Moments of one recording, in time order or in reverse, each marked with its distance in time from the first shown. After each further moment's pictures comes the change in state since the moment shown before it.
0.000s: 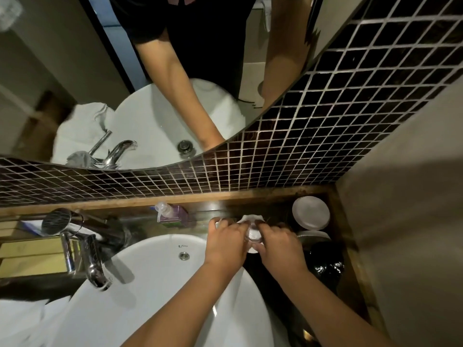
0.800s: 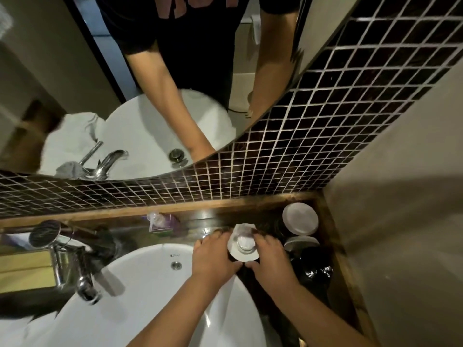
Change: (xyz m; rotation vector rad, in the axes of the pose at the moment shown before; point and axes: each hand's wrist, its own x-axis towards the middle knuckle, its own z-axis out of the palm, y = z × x) left_hand -0.009 -0.012 0.009 -0.207 -0.099 -0.170; right_hand -0.009 0.005 0.016 0.244 -0.057 0.101
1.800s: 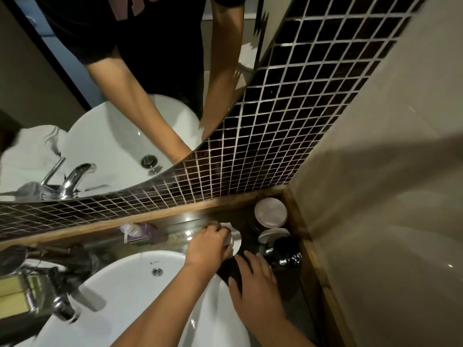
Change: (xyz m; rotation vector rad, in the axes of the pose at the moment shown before) left_hand 0.018 0.035 -0.012 0.176 -0.073 0.277; right_hand -0.077 -0.001 0.001 -0.095 -0.072 0.110
